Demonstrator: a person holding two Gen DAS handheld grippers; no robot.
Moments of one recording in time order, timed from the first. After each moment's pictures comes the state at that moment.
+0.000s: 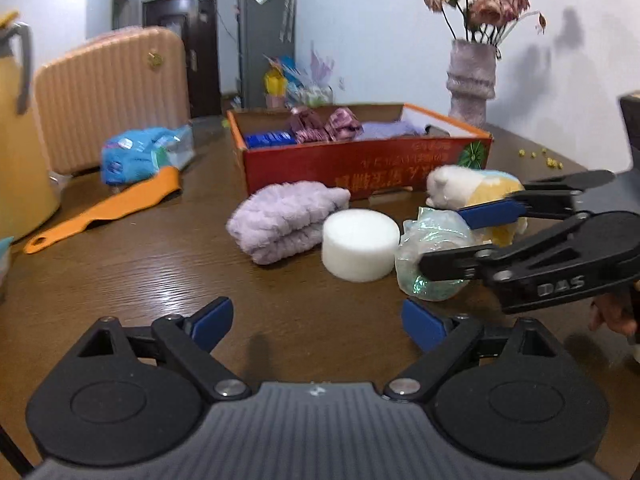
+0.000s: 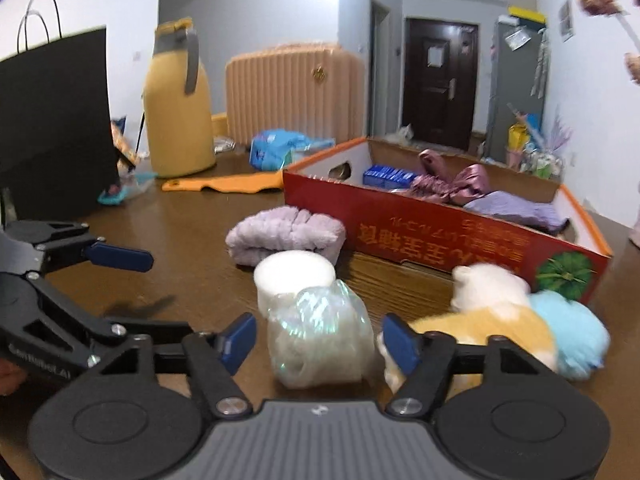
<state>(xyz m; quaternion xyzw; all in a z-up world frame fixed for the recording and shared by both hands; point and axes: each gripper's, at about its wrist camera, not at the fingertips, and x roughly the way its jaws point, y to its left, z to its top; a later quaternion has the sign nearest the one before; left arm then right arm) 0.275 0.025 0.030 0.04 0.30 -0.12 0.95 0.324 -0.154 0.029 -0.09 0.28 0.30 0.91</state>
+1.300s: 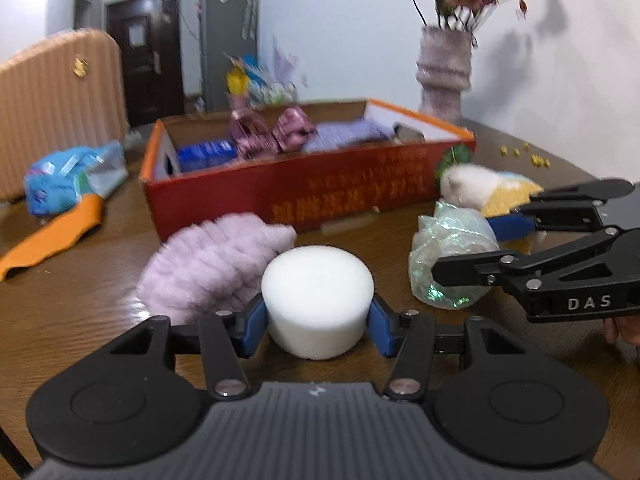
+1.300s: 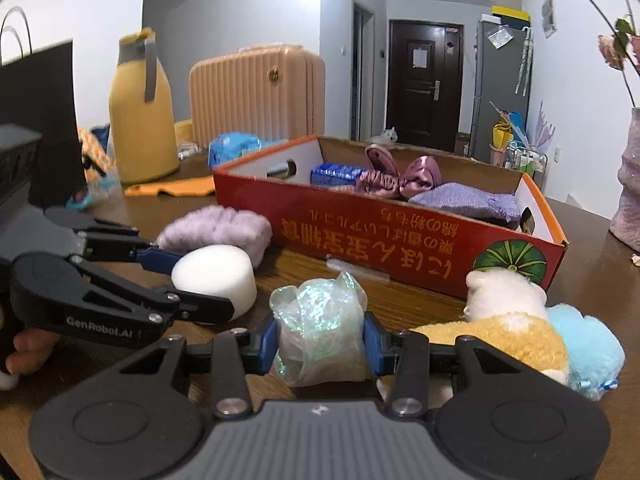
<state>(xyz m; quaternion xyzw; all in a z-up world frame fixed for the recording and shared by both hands) 0.335 -0.021 0.023 0.05 0.28 -0.15 0.95 0.350 -0.213 0.022 -0.06 0.26 0.28 0.92</state>
